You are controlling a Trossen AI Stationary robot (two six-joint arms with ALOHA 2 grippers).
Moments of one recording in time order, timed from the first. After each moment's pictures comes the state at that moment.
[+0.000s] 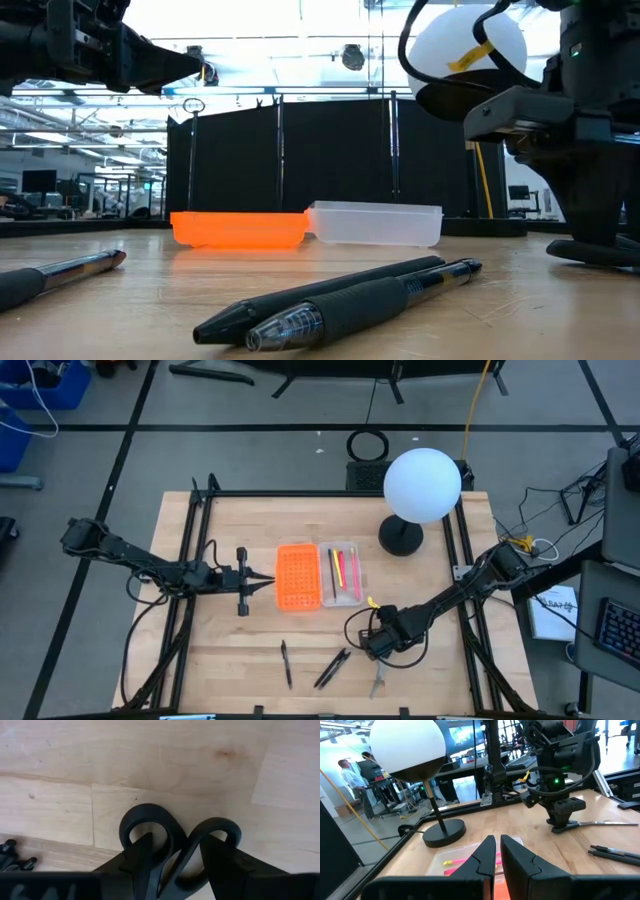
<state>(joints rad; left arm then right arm) -0.27 0.92 0.15 0.77 -0.31 0.23 0.52 1.82 1.04 -0.69 0.00 1.98</state>
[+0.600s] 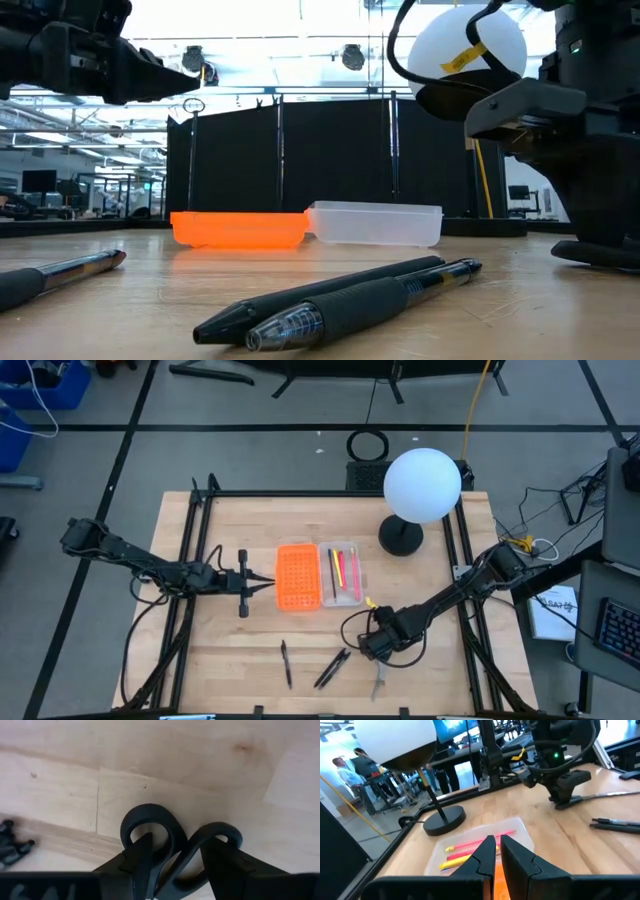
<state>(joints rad) -0.27 0.92 0.15 0.69 -0.31 0.29 0.51 1.83 1.04 -0.69 -0.02 1.87</state>
